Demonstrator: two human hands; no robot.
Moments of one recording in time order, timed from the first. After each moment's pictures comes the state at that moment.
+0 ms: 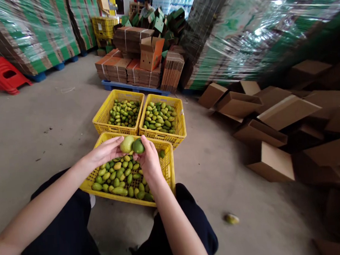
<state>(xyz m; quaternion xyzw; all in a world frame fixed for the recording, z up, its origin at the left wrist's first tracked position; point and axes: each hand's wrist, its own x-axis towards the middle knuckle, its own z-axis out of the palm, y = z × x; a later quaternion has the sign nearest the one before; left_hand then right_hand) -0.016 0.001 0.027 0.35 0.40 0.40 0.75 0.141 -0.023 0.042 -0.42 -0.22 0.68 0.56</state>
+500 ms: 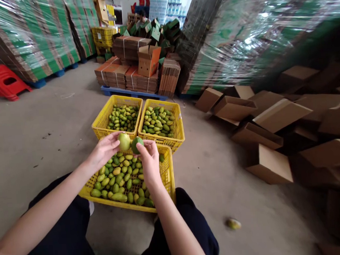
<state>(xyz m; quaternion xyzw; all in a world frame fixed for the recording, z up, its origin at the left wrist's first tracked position) -0.015 0.001 0.037 0.34 0.31 0.55 0.70 0.143 -0.027 0.038 -0.40 -0.34 0.58 0.63</state>
